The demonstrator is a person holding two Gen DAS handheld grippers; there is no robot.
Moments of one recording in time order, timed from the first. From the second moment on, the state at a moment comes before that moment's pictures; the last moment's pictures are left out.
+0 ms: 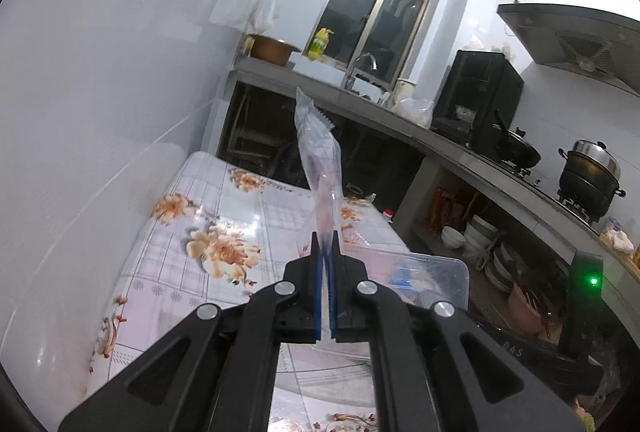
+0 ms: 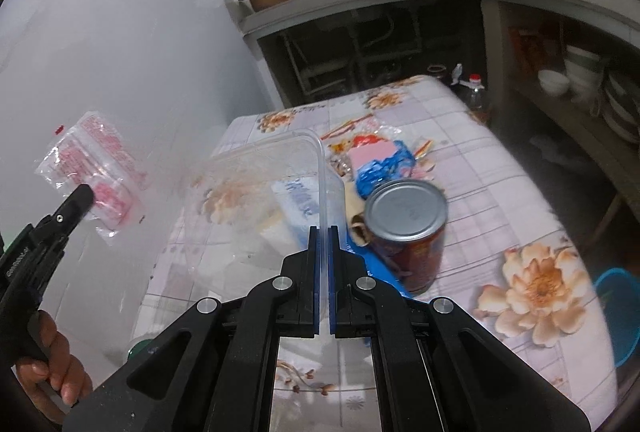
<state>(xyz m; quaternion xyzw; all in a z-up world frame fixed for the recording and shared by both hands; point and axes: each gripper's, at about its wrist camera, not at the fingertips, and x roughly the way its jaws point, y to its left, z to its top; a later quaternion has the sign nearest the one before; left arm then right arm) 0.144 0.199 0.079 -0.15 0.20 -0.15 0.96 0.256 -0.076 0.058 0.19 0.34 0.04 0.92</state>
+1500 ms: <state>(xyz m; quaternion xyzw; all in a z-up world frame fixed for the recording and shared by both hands) 0.125 -0.298 0.013 0.06 0.46 -0.51 0.72 -0.046 -0.438 -0.049 0.37 0.32 -0.40 0.78</state>
